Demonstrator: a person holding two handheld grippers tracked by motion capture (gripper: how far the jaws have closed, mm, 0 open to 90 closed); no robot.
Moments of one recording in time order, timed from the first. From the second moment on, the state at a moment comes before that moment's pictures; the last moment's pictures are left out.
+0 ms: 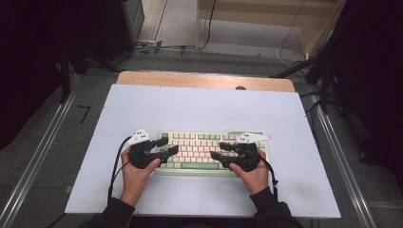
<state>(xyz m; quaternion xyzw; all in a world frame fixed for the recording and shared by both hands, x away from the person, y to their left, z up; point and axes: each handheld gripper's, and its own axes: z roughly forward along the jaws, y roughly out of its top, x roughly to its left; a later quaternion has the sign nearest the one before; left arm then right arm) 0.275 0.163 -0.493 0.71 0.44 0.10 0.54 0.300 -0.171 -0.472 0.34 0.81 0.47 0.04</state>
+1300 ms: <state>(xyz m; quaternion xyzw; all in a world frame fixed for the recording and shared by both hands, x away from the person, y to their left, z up) 0.267 0.180 -0.488 0.70 0.45 0.13 0.54 0.304 -0.189 -0.473 0.37 0.80 0.47 0.04</state>
